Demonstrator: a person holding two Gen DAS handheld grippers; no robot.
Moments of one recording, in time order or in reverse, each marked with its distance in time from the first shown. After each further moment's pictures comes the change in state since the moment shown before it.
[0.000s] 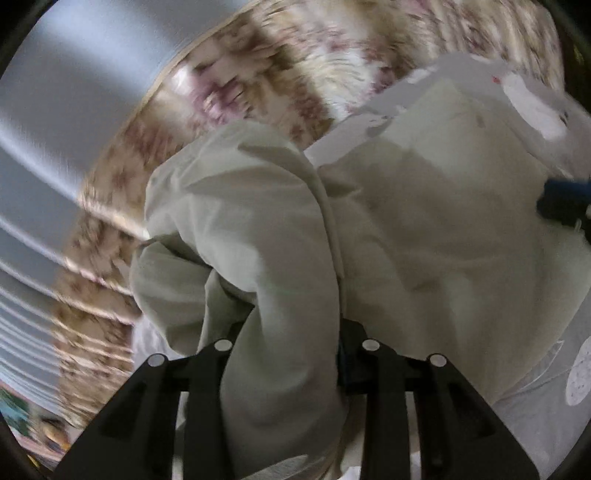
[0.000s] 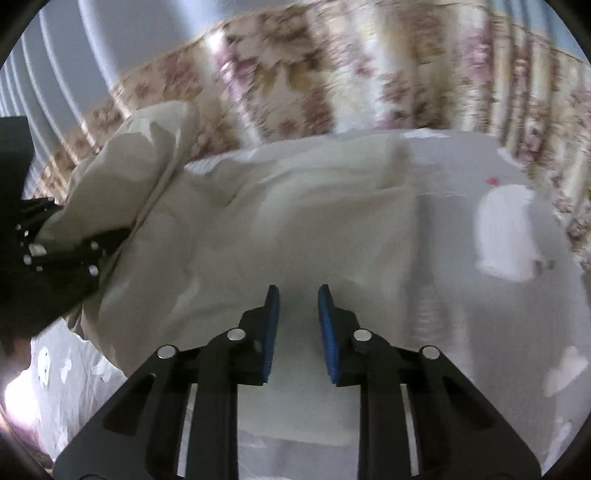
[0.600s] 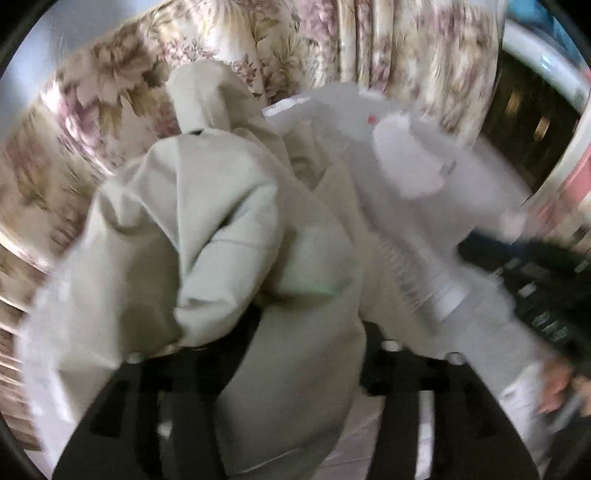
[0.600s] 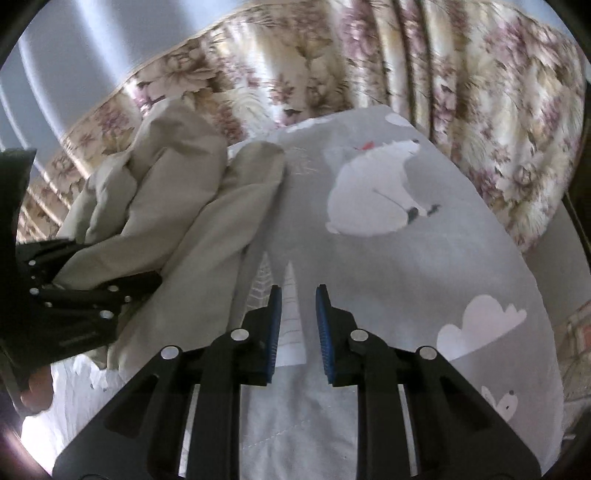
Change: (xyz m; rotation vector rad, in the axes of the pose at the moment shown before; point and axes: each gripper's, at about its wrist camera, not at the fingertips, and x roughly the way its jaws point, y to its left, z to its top) left arm -0.004 -0.078 0.054 -0.147 -0.048 -0.566; right arm -0.040 -0.096 -0.035 0.194 -0.019 -0.065
